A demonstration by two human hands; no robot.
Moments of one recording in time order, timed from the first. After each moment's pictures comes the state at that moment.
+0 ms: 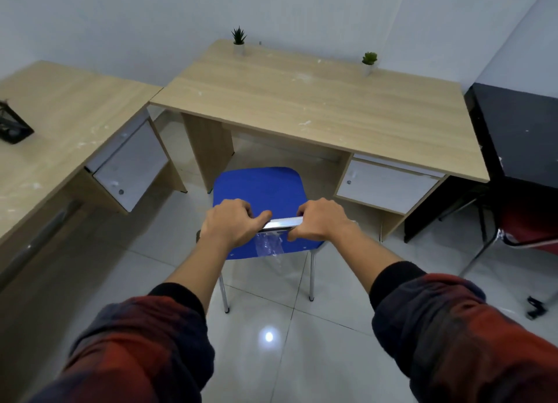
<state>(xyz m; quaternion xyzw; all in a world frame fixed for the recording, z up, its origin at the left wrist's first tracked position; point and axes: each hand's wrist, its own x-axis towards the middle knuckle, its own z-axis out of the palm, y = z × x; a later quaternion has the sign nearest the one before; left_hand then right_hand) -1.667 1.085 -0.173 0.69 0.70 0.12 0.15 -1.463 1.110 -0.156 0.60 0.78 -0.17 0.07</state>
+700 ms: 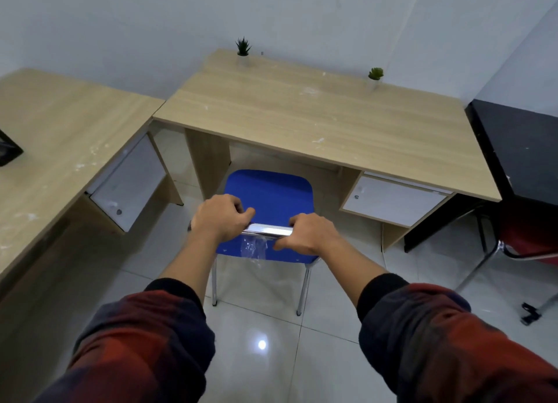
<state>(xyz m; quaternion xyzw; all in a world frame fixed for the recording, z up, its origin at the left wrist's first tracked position) -1.776 1.174 -0.173 0.69 0.69 0.12 0.16 -1.562 1.158 -0.166 0.63 0.75 -0.21 0.04</state>
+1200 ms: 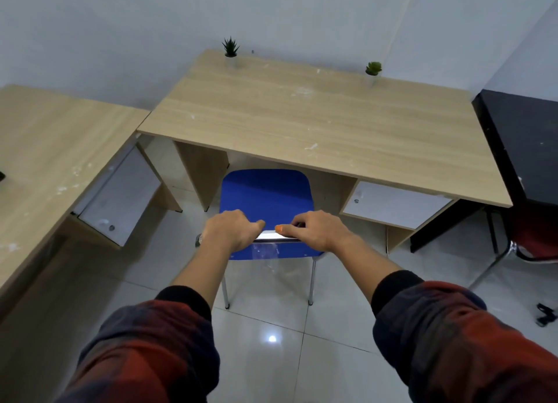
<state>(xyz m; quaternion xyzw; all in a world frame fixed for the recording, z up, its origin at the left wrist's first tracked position) -1.716 1.223 -0.169 0.69 0.70 -0.04 0.19 -1.500 1.222 -0.168 0.60 0.74 -0.30 -0.01</state>
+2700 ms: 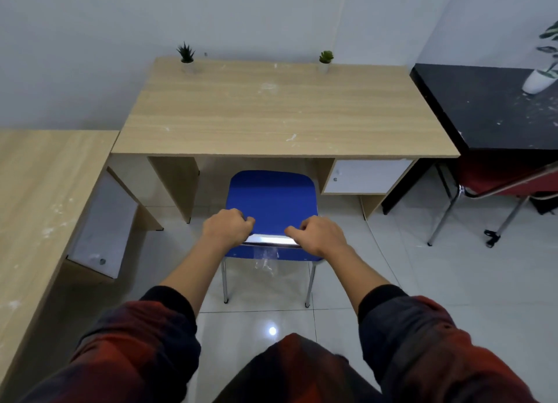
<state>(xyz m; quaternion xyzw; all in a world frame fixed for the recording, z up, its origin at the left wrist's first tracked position) -1.788 1.234 -0.158 0.75 0.61 -0.02 0.25 -1.581 1.159 -0.167 0.77 0.57 -0.25 -0.08</state>
